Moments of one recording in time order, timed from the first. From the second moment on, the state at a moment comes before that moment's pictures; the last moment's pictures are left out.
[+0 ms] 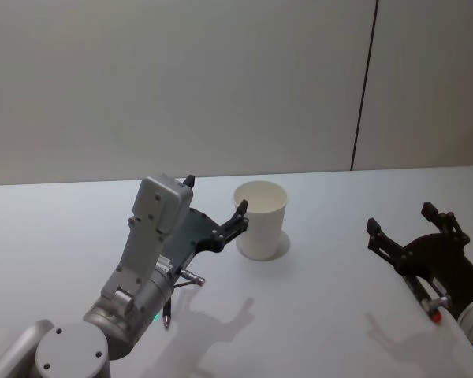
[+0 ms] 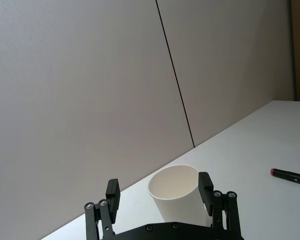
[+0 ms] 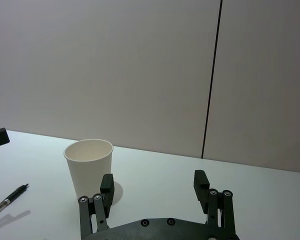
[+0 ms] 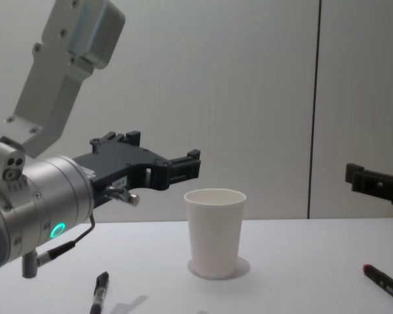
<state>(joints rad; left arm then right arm) -0.24 0.38 0.45 -1.63 -0.20 0.01 -0.01 -0.01 0.34 -0.23 -1.77 0.29 0.03 0.07</state>
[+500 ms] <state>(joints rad) -0.24 0.38 0.45 -1.63 -0.20 0.01 -0.01 -0.01 0.34 -0.23 -1.77 0.29 0.03 0.07</state>
